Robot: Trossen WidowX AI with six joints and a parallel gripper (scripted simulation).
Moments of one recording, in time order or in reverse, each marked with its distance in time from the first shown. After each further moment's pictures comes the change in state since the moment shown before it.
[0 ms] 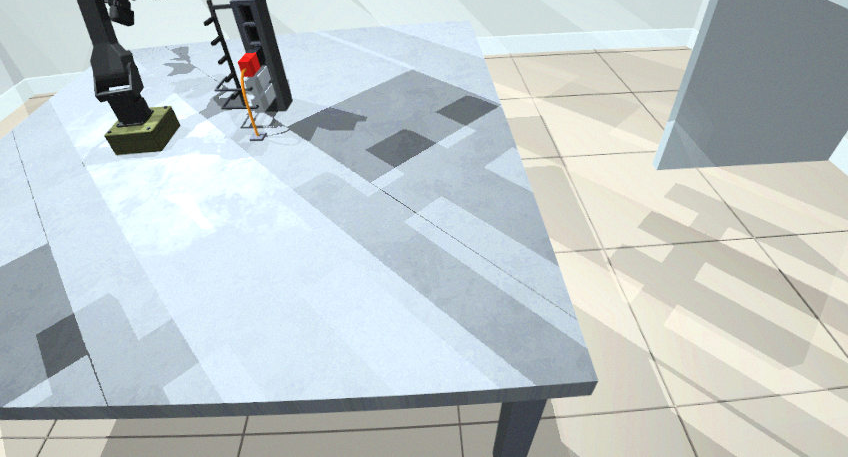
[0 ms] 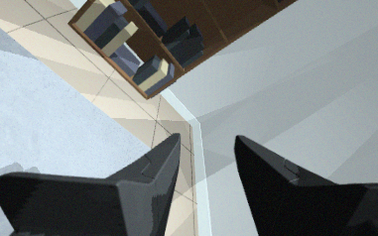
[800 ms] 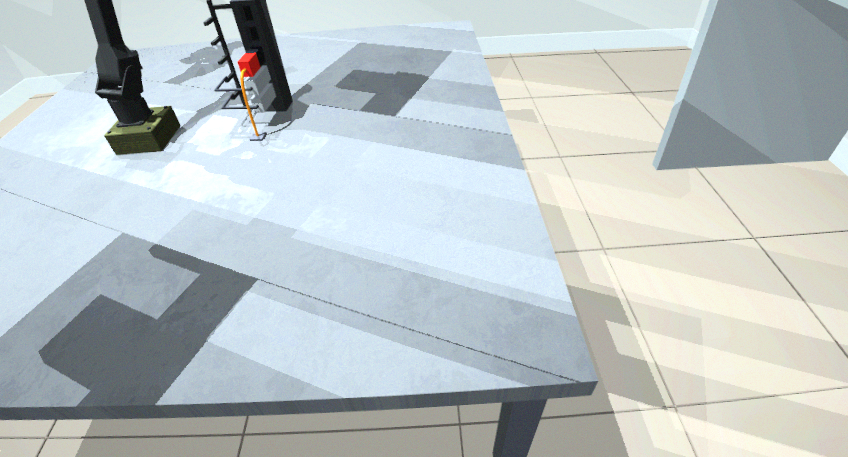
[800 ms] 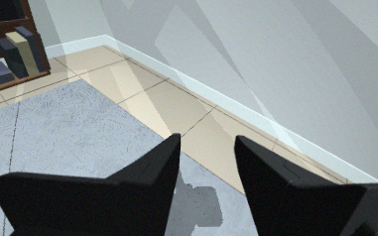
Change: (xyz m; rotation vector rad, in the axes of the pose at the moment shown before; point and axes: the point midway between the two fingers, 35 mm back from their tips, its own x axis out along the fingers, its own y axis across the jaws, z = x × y) arm -0.215 -0.055 -0.111 0.899 0.575 -0.548
